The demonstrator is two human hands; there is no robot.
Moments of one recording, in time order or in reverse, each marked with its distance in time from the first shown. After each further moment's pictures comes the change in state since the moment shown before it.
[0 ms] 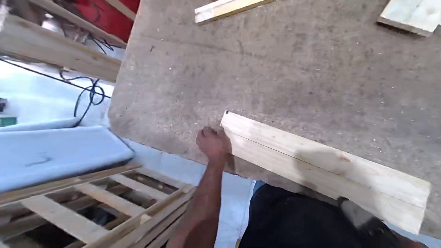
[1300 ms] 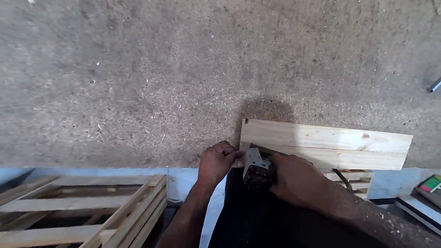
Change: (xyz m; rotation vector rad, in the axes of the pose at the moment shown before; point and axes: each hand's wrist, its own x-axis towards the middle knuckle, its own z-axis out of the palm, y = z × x) left_hand -0.020 -0.061 0.003 -0.430 -0.760 0.289; right_hand 0.106 -0.271 0.037 -0.313 -0.189 -0.046
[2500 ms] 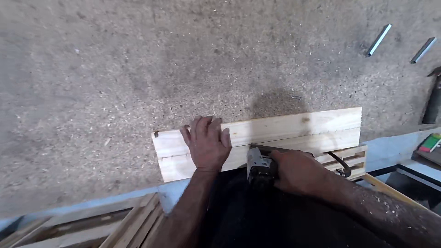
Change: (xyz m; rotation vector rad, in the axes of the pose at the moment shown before) left_hand 0.030 0.134 0.179 0.608 0.322 0.457; right_hand -0.047 0.238 0.026 0.075 0.036 -0.012
